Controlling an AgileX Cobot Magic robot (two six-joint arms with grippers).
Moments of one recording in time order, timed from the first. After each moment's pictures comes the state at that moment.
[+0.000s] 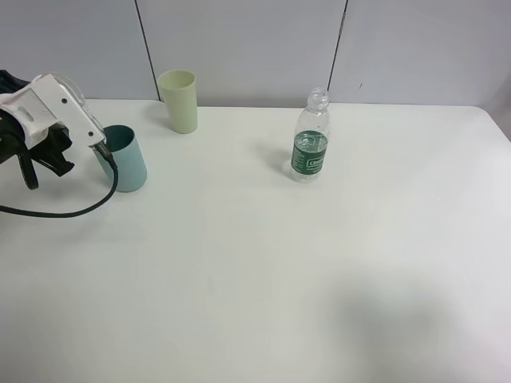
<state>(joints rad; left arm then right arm) -0.19 1.59 -0.49 -0.56 -0.81 1.44 0.00 0.00 -0.50 -0.11 1.05 0.04</state>
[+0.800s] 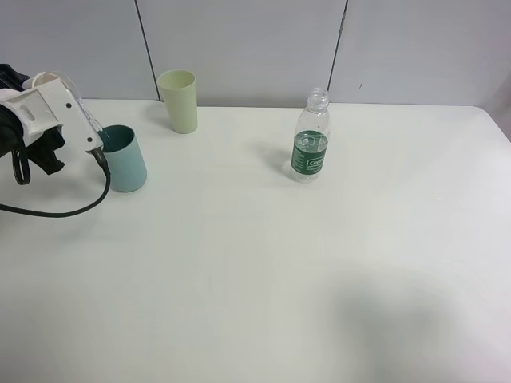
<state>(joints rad) -0.19 1.59 -0.51 -0.62 -0.81 1.64 0.00 0.00 -0.50 -0.11 1.05 0.04</state>
